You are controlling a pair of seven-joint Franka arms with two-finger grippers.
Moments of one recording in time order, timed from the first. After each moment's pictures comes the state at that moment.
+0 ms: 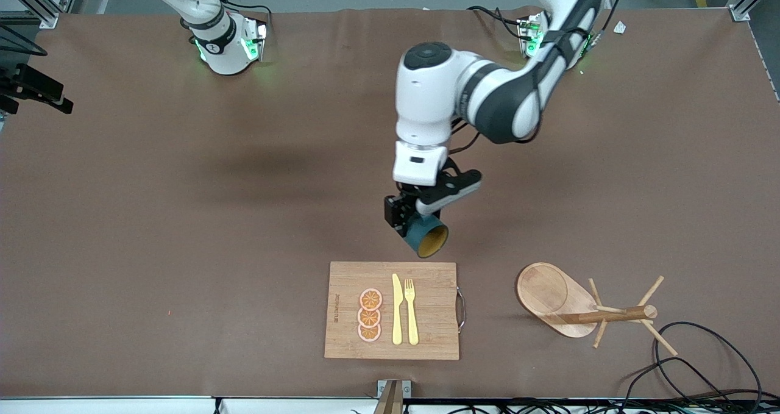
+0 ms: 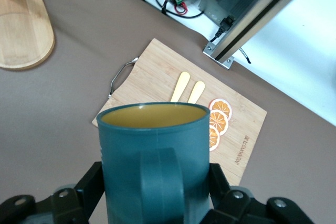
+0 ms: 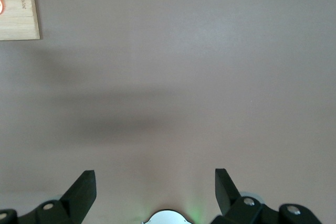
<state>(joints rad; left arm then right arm) -0.59 0.56 -0.20 -1.42 0.62 2.28 -1.60 0.04 -0.04 -0.12 -1.49 0.03 1.38 -0.06</state>
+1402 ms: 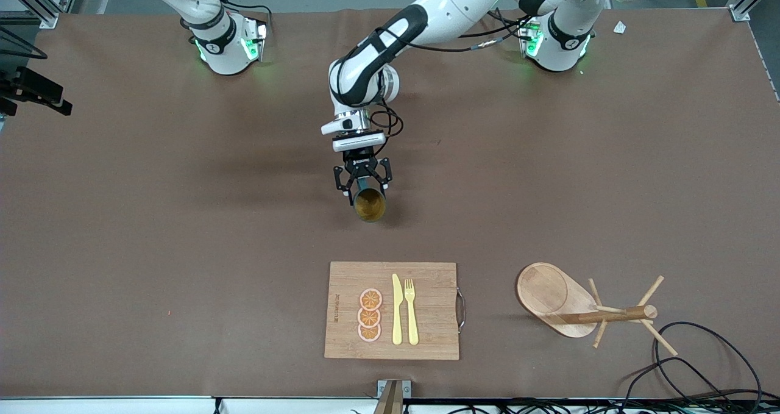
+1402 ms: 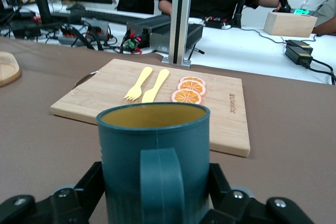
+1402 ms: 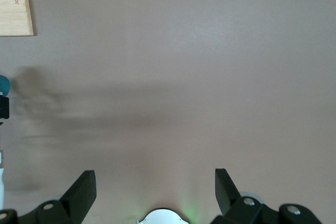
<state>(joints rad) -0.97 0.94 -0.20 -1.43 1.61 1.96 -2.35 0.04 -0.02 -0.12 -1.49 0.02 1.38 -0.07</state>
